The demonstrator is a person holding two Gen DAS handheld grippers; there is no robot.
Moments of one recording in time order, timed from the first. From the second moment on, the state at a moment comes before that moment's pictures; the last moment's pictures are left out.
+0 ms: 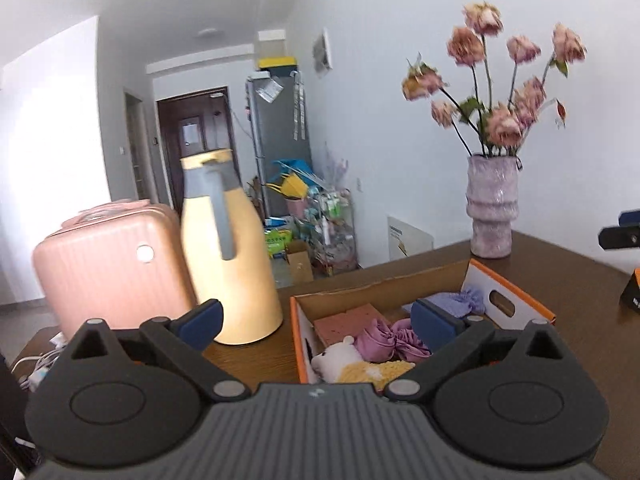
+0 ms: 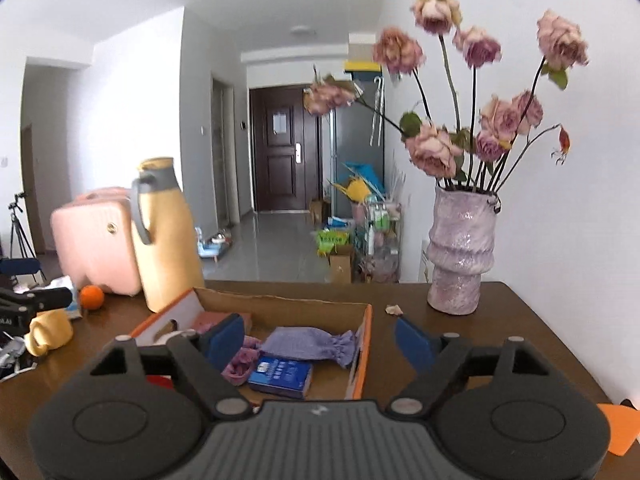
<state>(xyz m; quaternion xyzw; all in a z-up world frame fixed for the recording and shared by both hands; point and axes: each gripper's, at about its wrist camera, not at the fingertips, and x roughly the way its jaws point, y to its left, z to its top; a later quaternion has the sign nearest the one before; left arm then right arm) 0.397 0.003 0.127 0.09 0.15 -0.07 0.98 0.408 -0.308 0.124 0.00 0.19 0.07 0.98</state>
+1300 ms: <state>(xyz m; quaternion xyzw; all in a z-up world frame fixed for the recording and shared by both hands) 0.187 0.052 0.009 0.01 0.21 -0.01 0.98 0.148 -0.237 -0.006 0.00 0.18 0.09 0.98</state>
